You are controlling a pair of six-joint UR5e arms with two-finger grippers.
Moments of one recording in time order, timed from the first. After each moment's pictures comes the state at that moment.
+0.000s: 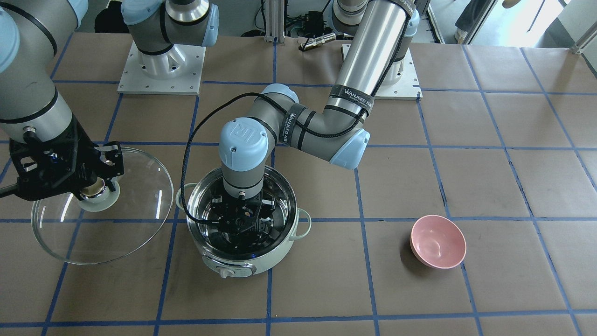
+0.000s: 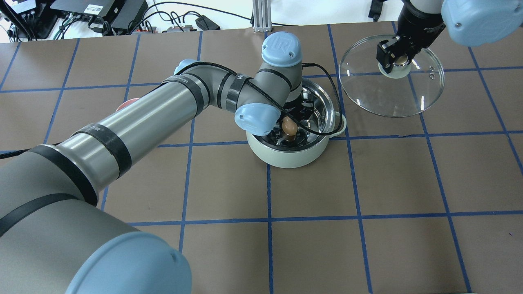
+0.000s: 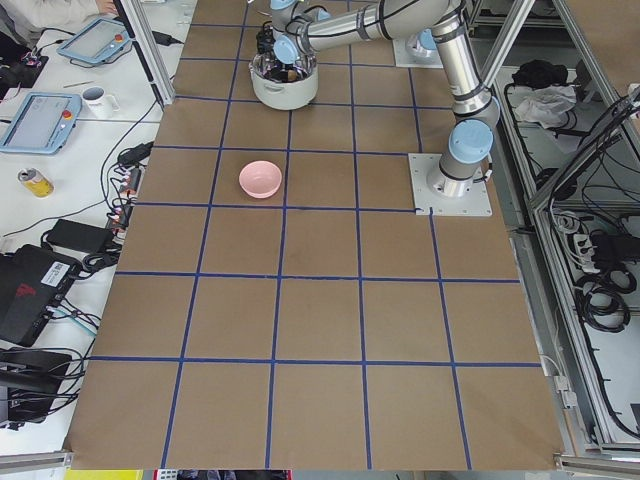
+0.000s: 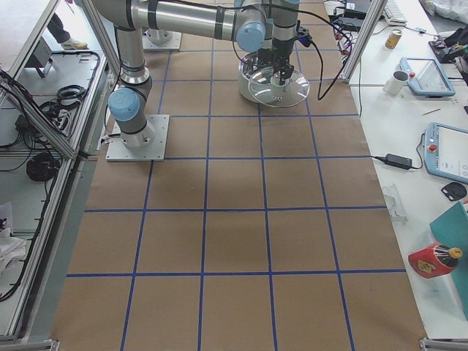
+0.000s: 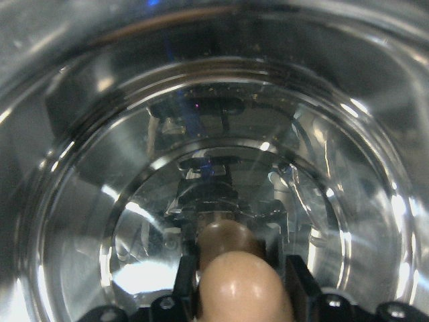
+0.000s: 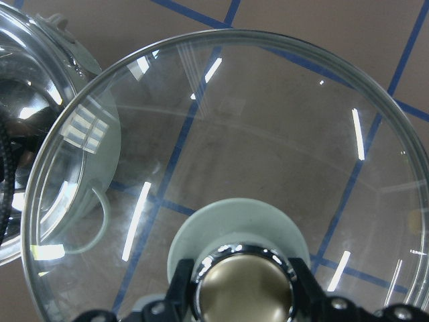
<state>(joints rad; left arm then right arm) -2.02 -2.19 -1.46 -0.99 1.52 -0.45 1.48 -1.37 1.49 -1.76 -1.62 -0.48</state>
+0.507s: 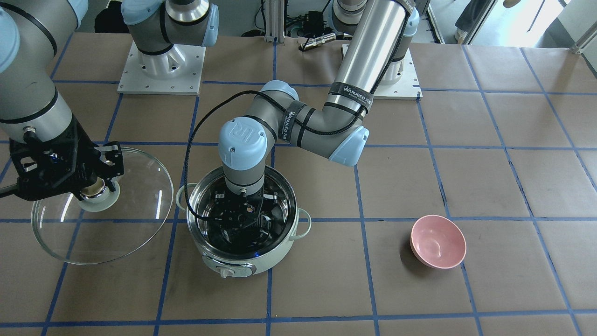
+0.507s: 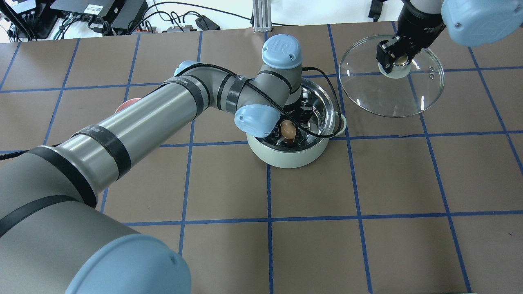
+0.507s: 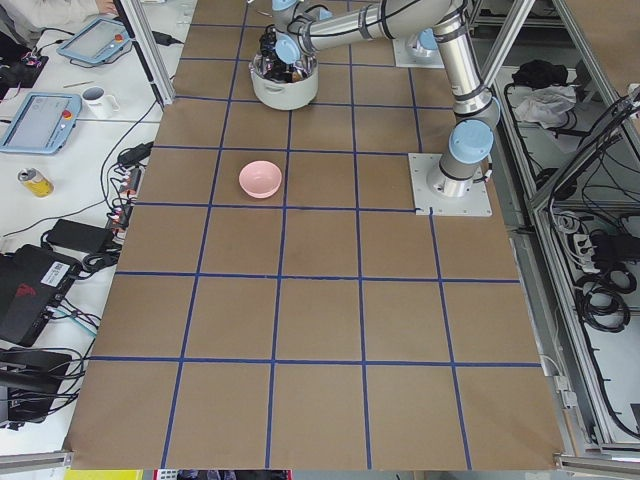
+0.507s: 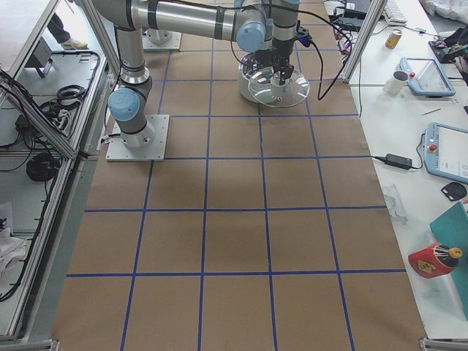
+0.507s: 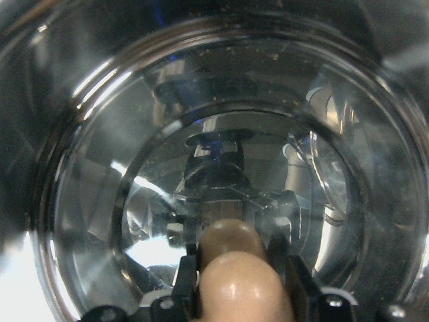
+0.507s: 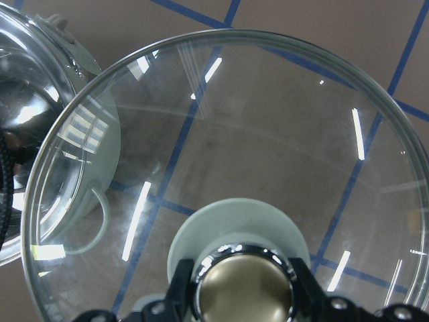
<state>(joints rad) -2.02 -2.18 -1.47 -1.05 1.53 -0.46 1.48 -1.37 1.49 -1.76 -1.62 -0.48</state>
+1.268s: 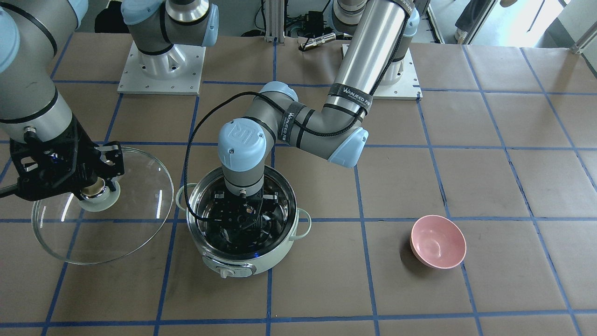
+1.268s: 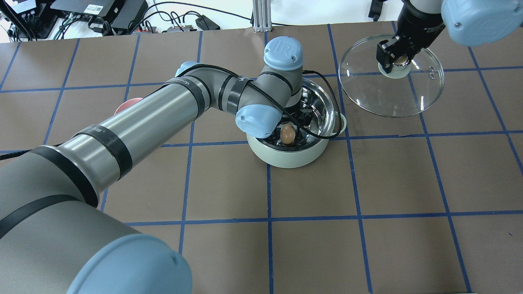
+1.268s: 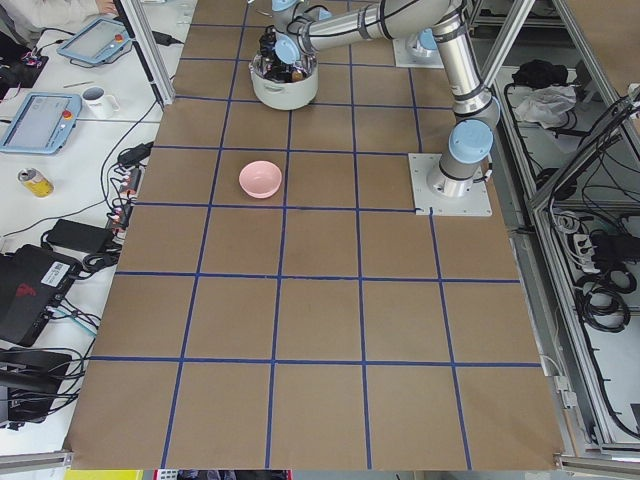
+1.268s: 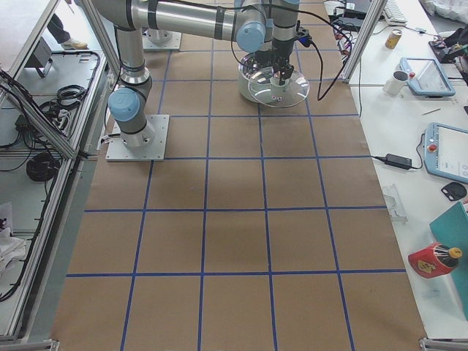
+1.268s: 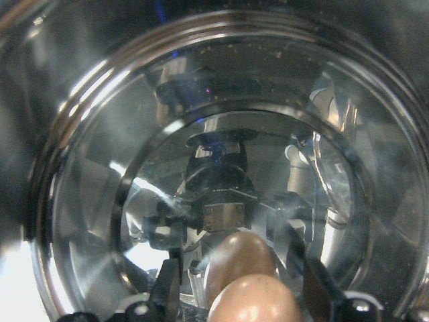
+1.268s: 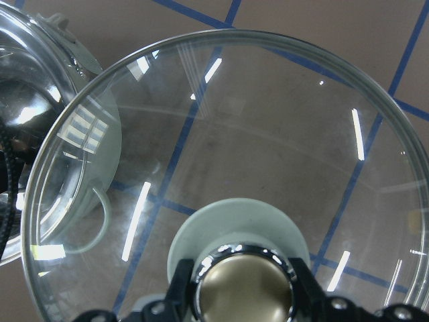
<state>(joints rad) -2.03 -2.18 -1.46 -1.04 1.53 -0.46 1.48 -1.37 1.49 -1.76 -1.62 -0.48</state>
